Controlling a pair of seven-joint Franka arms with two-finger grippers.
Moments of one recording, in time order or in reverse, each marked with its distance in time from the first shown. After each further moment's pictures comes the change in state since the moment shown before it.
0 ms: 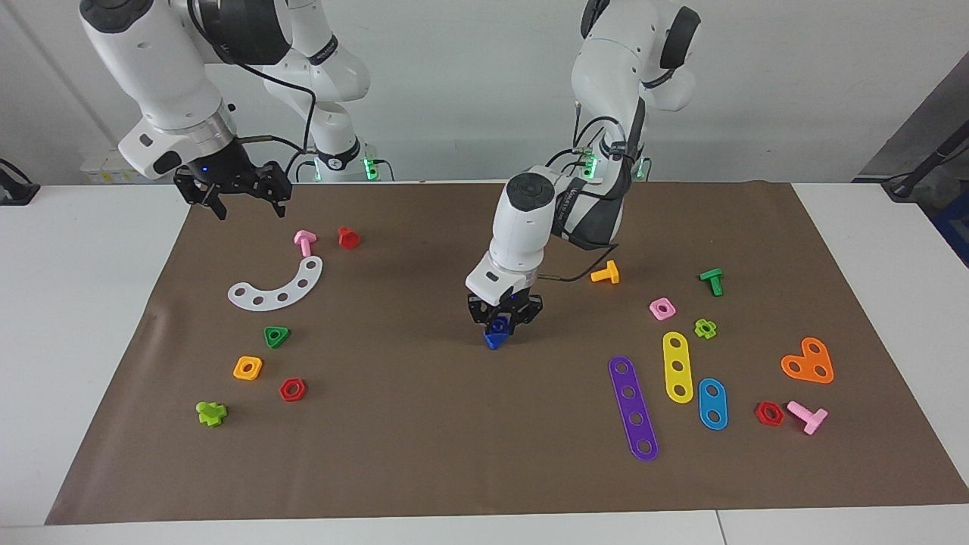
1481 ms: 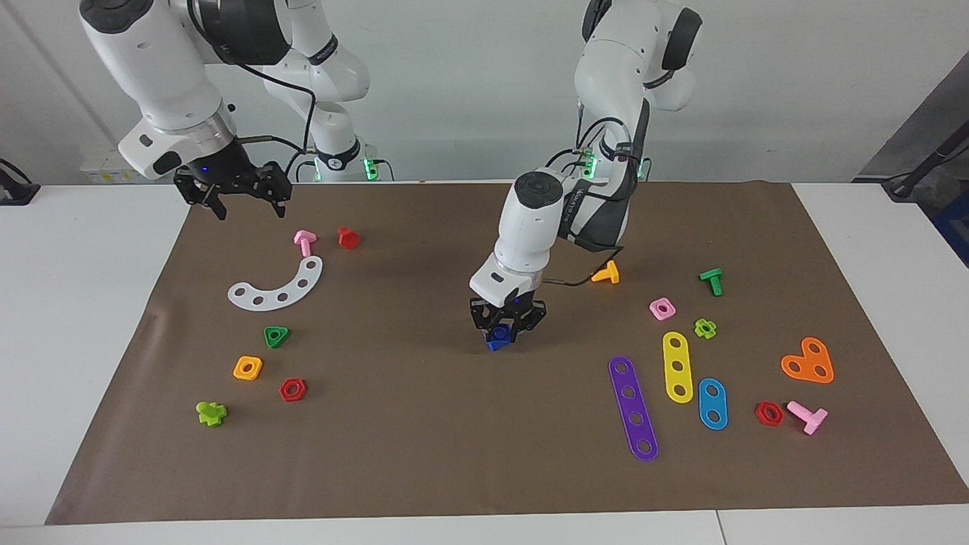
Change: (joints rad) left arm 0.016 0.010 0.000 0.009 0.000 0.055 0.022; right arm 0.000 0.001 0.000 0.001 0.000 0.000 0.000
